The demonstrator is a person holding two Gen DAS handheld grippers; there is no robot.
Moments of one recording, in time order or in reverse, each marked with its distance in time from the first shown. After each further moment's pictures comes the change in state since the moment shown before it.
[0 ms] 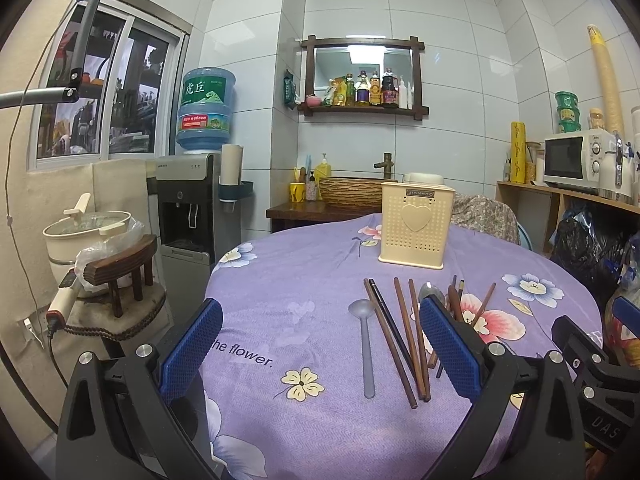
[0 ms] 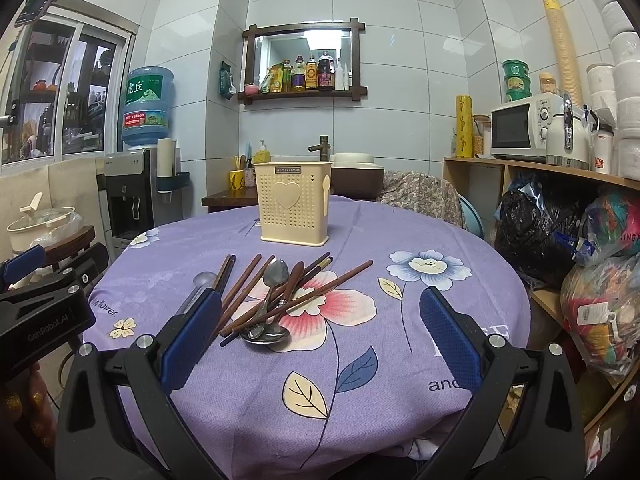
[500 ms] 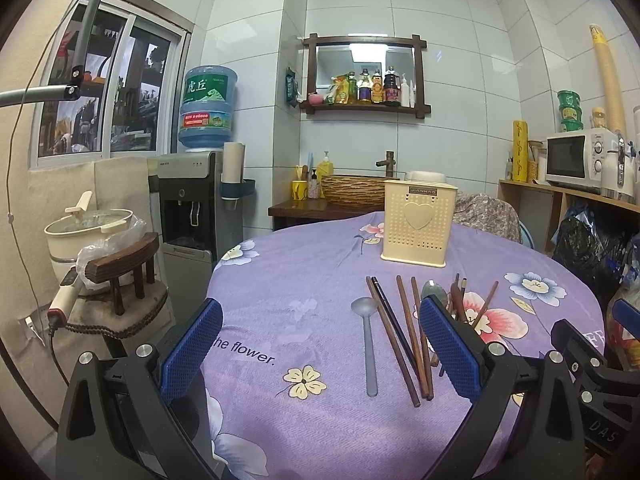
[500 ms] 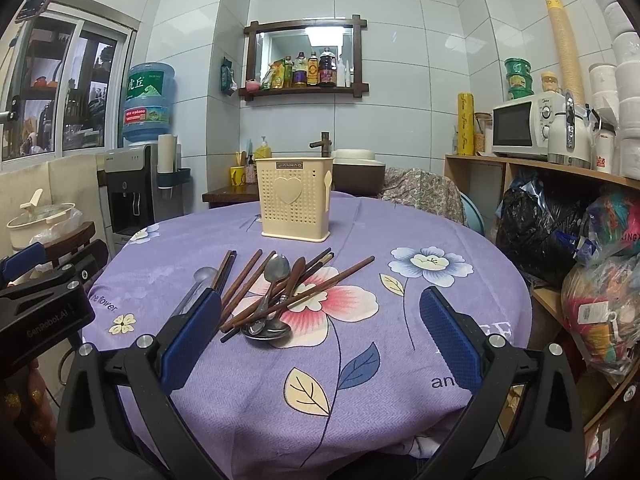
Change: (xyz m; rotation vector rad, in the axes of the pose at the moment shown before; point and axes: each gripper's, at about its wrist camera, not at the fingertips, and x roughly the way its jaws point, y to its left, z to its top) left arm 0.002 0.004 -0.003 -0.003 0.006 0.004; right arm 0.002 0.002 -0.002 -0.005 0.015 0.002
